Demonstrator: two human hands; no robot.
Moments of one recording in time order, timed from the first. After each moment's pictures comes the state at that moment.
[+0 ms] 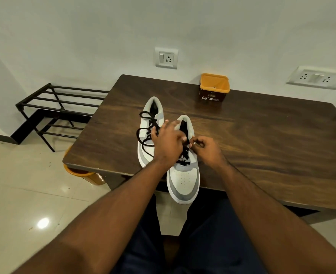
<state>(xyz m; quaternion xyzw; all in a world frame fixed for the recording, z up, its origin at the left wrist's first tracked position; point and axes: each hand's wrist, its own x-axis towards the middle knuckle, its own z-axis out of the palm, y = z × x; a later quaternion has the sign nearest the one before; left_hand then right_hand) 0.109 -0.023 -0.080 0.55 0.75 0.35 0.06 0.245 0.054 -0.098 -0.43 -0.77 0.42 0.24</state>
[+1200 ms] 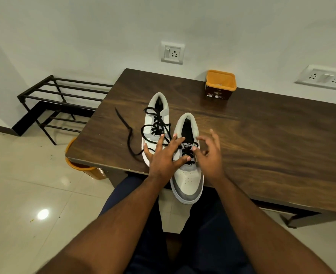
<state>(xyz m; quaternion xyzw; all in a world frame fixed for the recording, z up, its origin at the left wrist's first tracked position) 0.104 -0.065 -0.130 0.53 0.79 0.28 0.11 0.237 0.009 -0.106 -0.44 -0.74 0.36 0.36</state>
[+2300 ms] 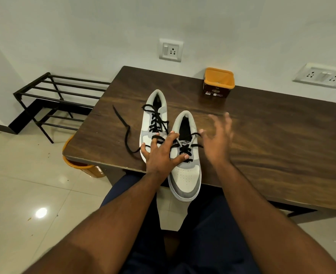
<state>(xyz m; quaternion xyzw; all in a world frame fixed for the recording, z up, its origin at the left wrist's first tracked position) 0.103 -0.064 -0.132 0.50 0.80 0.32 0.12 0.231 0.041 -0.080 -0.55 -0.74 0.22 0.32</state>
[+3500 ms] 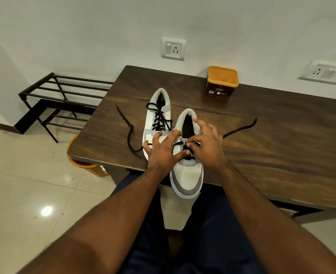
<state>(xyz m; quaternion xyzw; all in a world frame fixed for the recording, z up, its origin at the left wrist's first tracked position) 0.094 -0.058 -0.126 0.51 0.80 0.30 0.12 0.226 0.020 -0.076 -0.37 -0.90 0.15 0.17</state>
